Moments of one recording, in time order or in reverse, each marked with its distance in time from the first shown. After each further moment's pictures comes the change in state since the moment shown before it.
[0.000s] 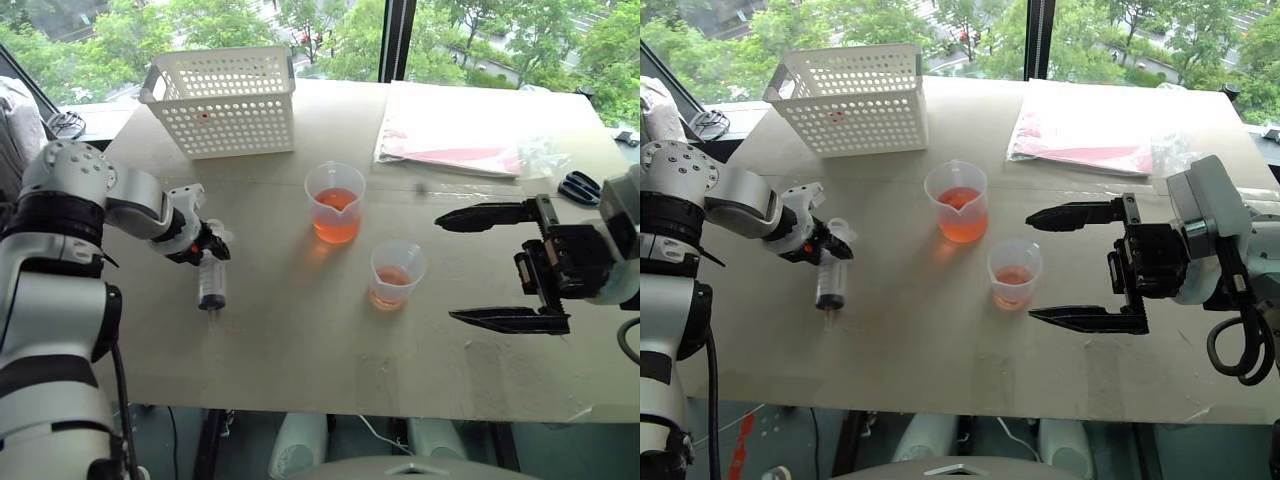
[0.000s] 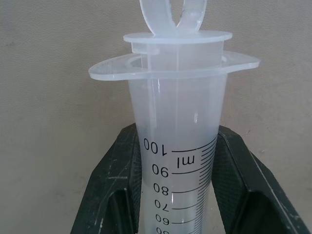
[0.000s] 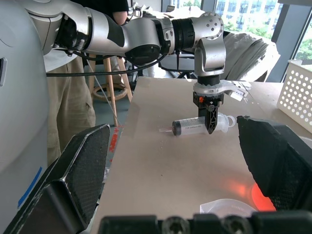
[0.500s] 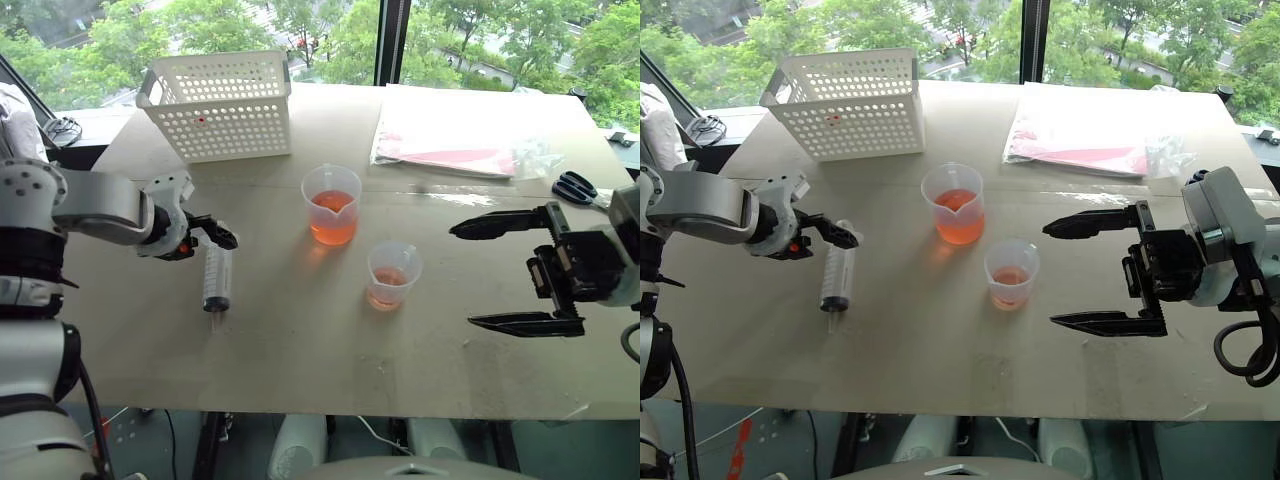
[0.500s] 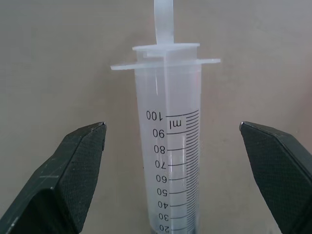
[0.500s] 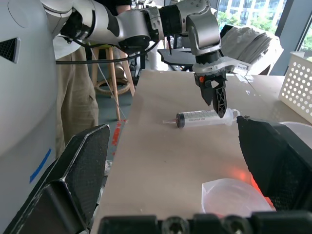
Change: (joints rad) left arm 0.148 0.130 0.083 -0.229 -0.523 -0.039 0.410; right arm 0.041 -0.003 -0.024 0.054 -0.051 -0.041 0.123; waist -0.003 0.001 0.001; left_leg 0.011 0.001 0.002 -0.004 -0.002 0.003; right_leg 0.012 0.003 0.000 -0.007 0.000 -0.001
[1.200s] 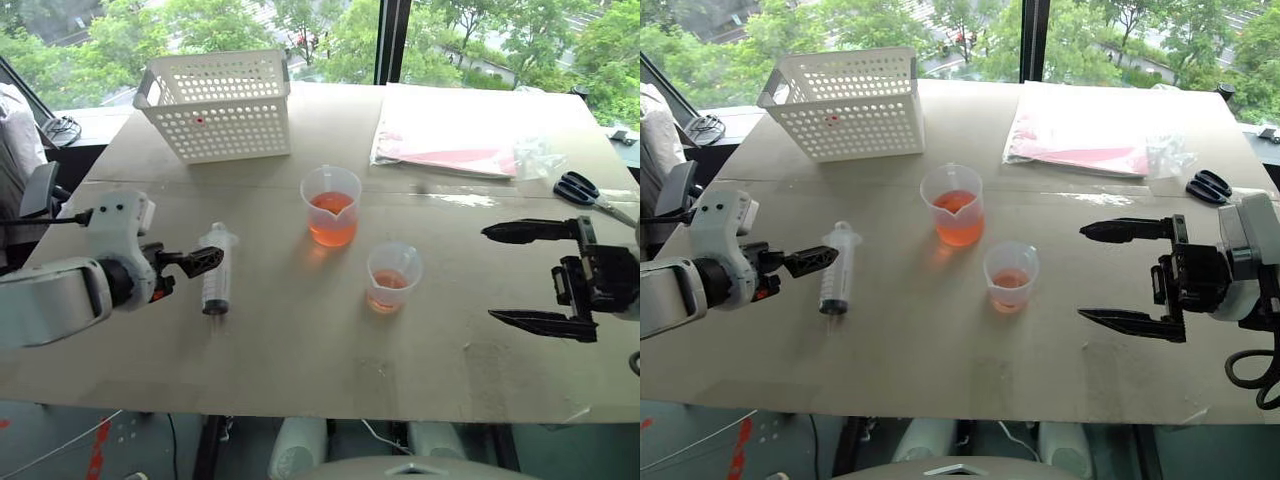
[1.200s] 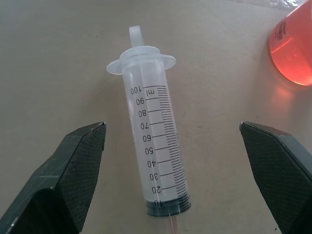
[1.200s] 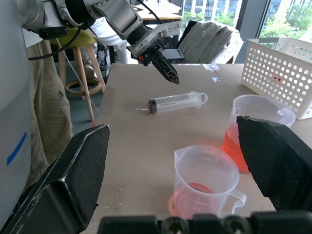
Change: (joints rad) left arm 0.998 0.198 0.624 -1.009 -0.056 -0.569 -0.148; right arm 0.147 0.029 -0.092 0.077 -0.096 -0.103 0.083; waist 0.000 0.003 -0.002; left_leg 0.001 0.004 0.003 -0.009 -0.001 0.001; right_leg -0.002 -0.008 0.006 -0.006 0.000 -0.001
